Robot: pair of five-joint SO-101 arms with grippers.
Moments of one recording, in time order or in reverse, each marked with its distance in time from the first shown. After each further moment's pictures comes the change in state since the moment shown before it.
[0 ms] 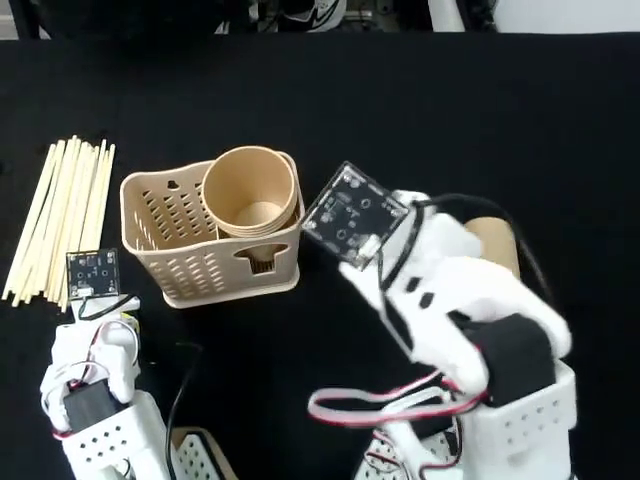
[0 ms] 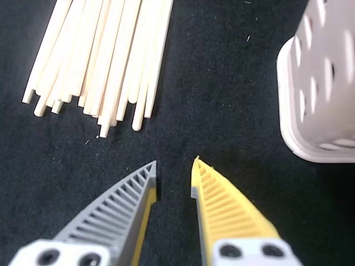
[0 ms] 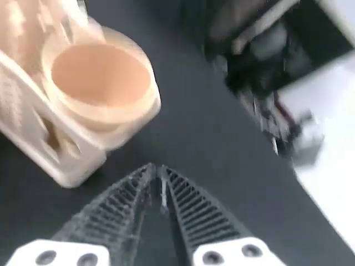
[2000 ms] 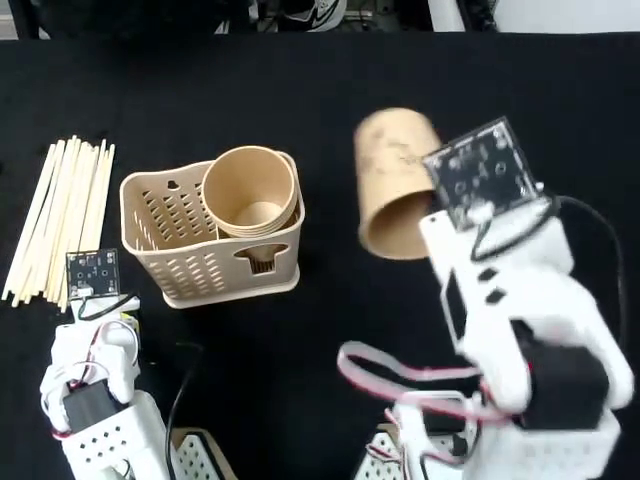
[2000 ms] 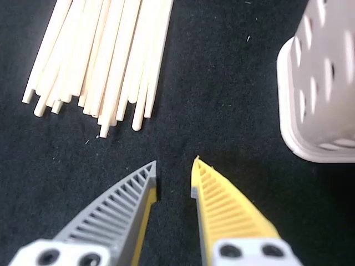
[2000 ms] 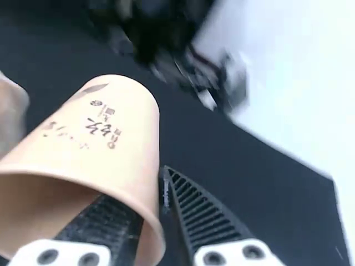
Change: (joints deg) left arm 0.0 0.0 0.0 0.0 0.0; right arm 13.2 -1.4 -9.6 -2.7 -12.7
